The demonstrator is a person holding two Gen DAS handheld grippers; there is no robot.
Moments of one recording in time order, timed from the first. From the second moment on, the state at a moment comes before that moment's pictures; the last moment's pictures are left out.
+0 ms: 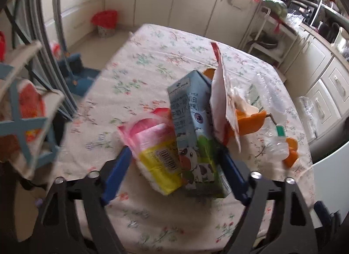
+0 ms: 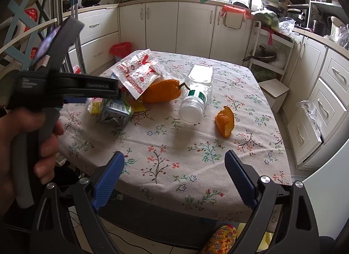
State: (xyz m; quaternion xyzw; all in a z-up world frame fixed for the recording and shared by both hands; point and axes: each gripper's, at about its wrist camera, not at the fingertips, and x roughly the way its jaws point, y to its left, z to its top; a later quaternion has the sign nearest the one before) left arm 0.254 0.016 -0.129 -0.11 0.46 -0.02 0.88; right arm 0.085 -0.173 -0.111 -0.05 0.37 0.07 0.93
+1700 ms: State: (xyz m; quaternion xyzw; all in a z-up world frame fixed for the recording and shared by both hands) left arm 0.217 -0.025 -0.125 -0.04 0.50 -0.17 0.85; right arm 0.096 -0.182 -0.128 -0.04 0.40 0.07 0.91
